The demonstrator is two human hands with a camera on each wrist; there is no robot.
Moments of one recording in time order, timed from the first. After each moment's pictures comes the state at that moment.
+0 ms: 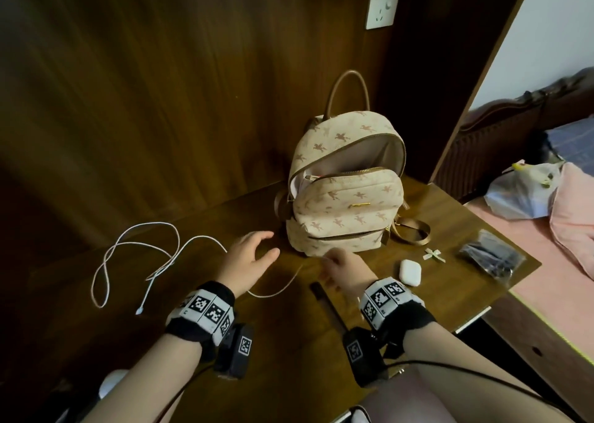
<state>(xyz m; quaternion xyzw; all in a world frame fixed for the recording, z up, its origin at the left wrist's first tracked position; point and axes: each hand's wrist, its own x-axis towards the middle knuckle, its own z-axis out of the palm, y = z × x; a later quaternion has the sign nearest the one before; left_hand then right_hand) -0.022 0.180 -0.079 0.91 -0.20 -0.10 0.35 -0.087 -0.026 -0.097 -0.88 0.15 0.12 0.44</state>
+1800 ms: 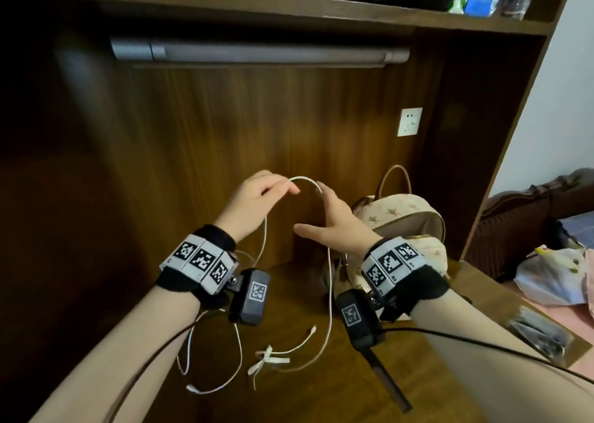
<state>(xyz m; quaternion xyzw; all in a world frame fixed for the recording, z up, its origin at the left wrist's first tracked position) -0.001 0.278 0.136 0.81 -0.34 0.10 0.46 -0.039 0.103 0.106 -0.92 -0.07 -0.11 0.38</state>
